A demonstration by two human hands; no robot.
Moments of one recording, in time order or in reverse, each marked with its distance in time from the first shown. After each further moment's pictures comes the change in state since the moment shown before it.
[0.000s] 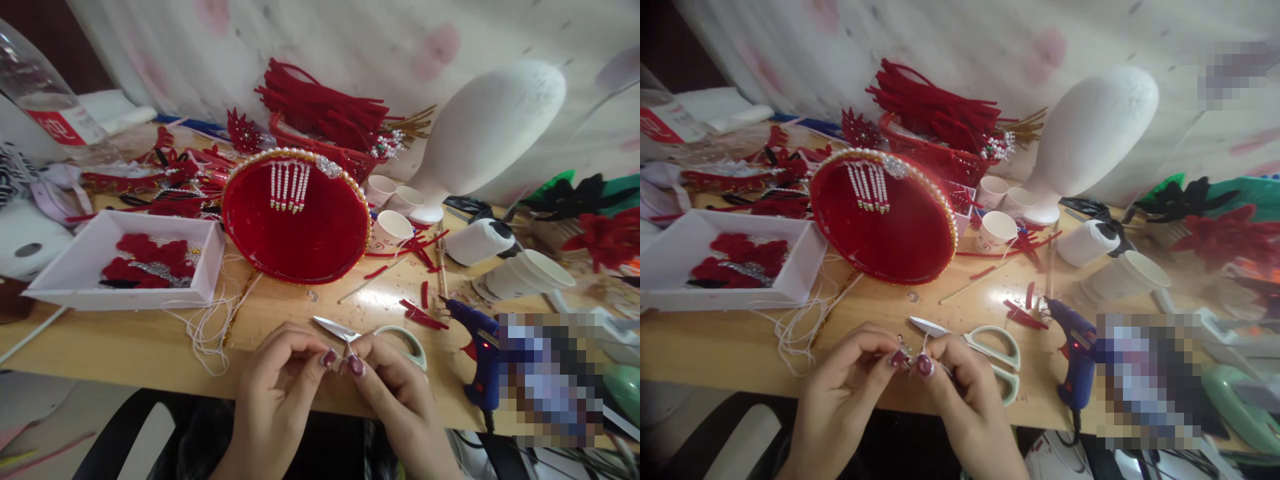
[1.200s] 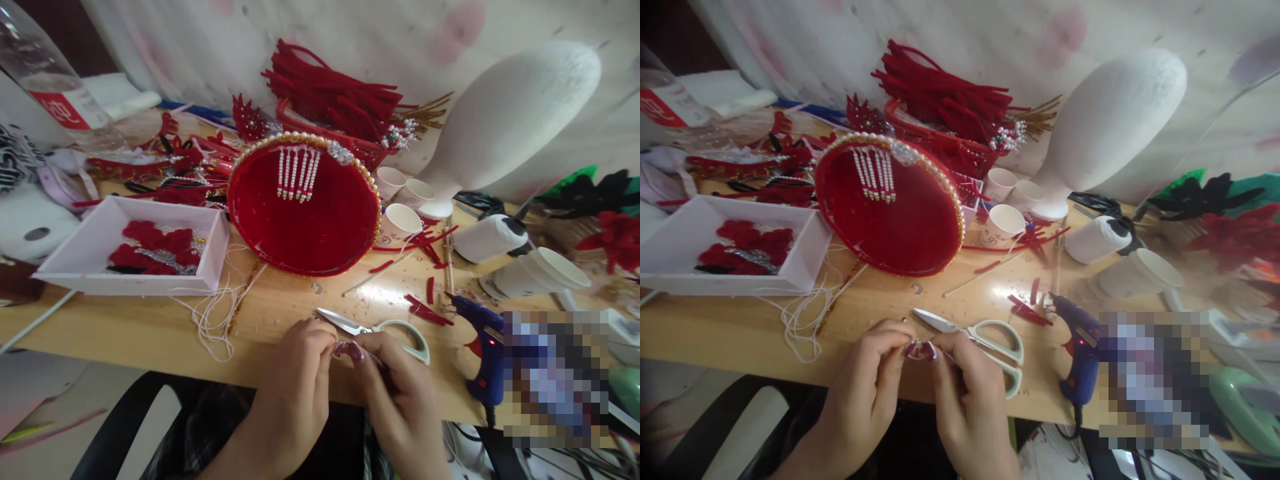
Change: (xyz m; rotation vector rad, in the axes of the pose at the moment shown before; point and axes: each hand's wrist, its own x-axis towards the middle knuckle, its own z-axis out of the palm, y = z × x) left_hand -0.002 -0.013 0.008 0.399 -0.062 0.381; right_hand -0.005 0.007 0.008 -0.473 0.222 -0.330
